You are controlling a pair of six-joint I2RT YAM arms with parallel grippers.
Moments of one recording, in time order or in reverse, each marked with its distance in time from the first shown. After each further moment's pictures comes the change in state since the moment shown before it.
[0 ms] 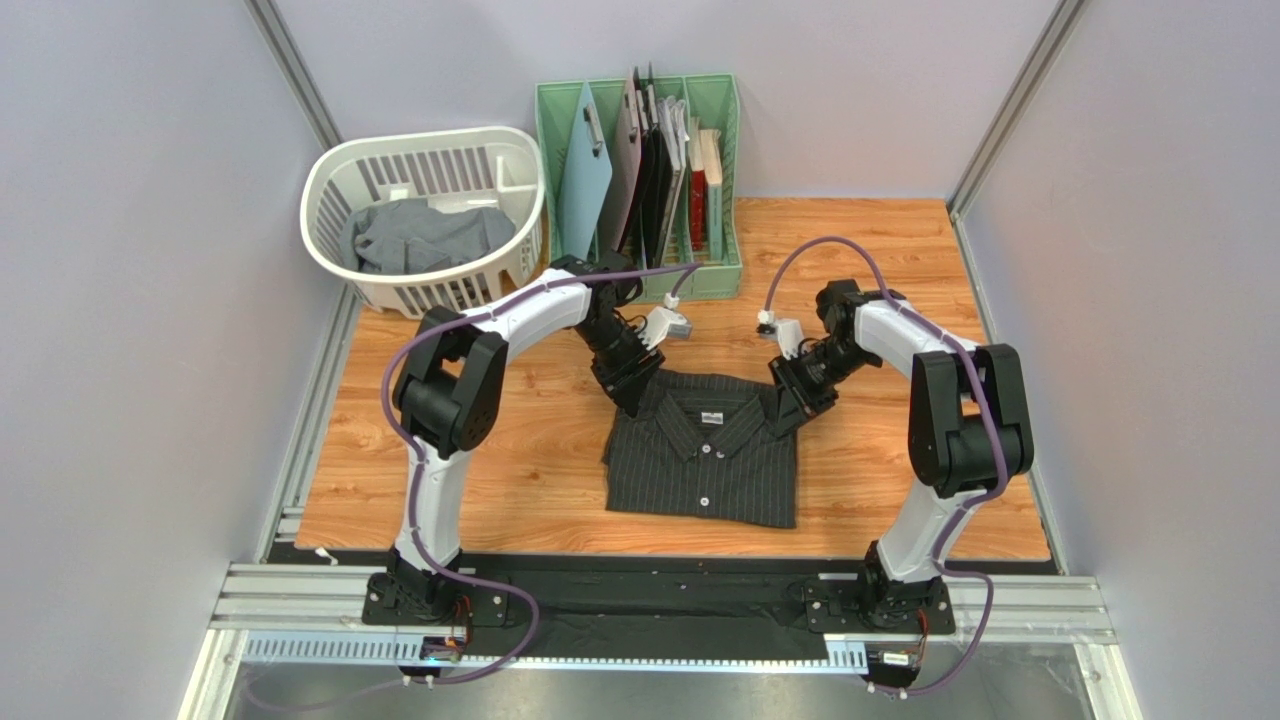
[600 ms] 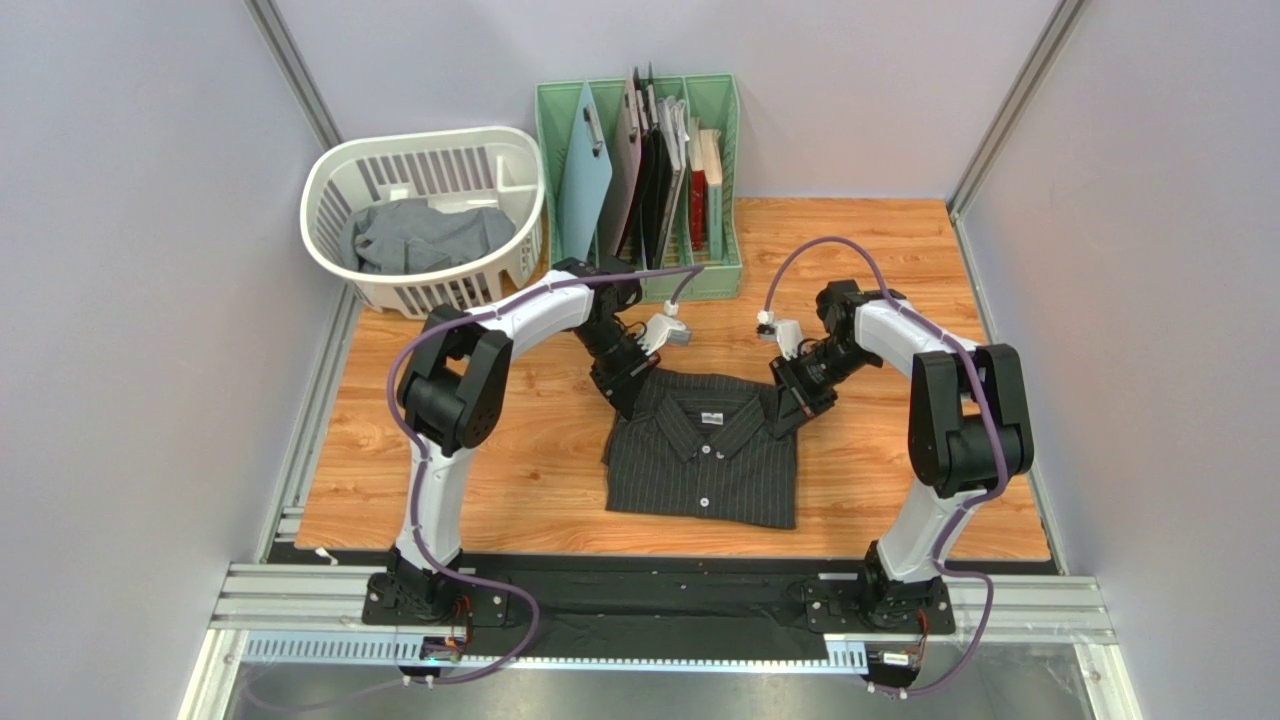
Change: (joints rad) left arm 0.000 0.025 0.000 -0.040 0.025 0.010; right arm 0.000 0.000 0.002 -0.019 -0.023 -0.015
